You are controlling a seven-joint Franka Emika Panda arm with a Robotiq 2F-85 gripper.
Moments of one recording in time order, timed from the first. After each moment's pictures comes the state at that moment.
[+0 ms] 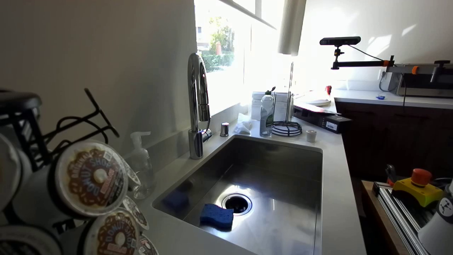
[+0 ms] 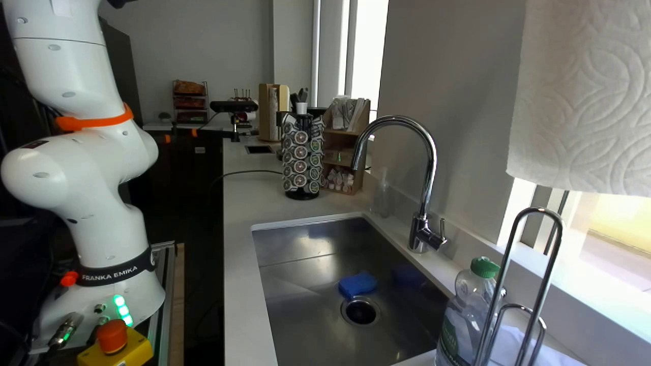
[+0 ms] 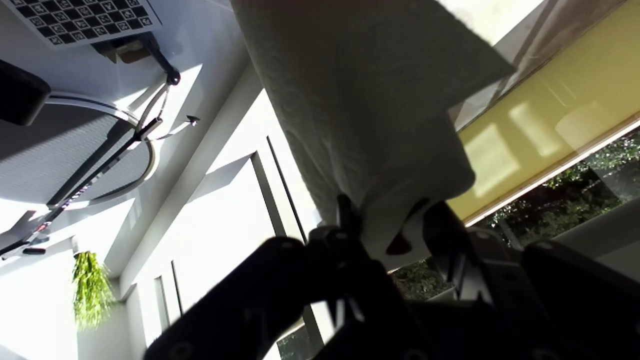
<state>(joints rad) -0.48 -0.08 -0.49 -1.36 0.21 2.08 0.16</state>
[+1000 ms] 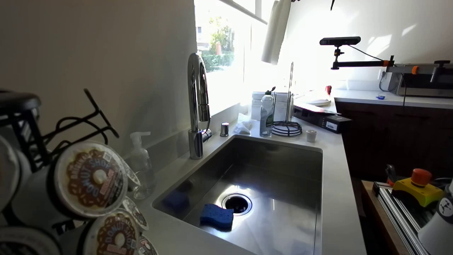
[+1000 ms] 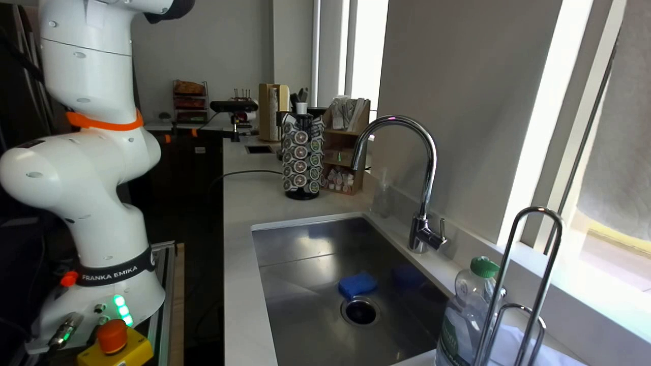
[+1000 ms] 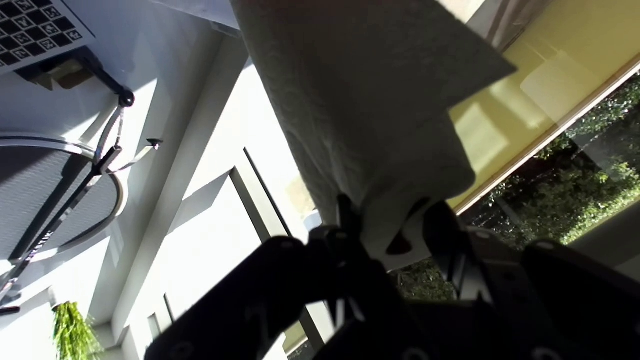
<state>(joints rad) -0.55 0.15 -0.50 -1.23 0.46 2.14 0.16</state>
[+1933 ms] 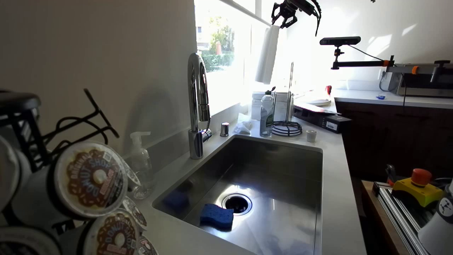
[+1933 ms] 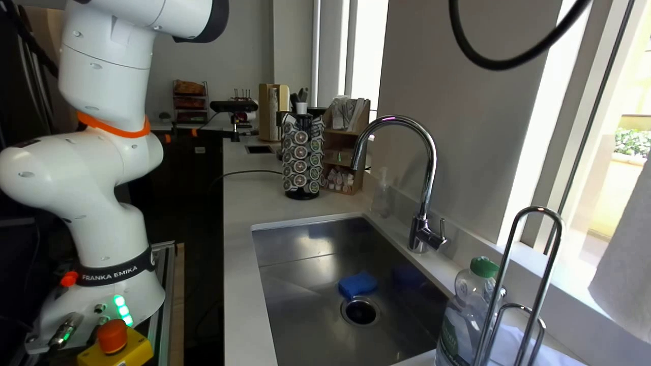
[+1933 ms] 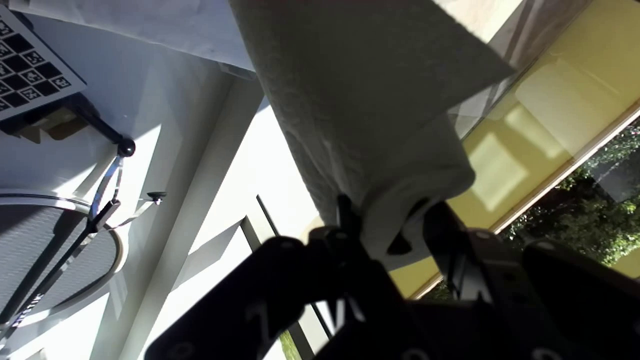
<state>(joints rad) -0.63 0.35 -0.44 -1.19 0.56 2.18 0.11</state>
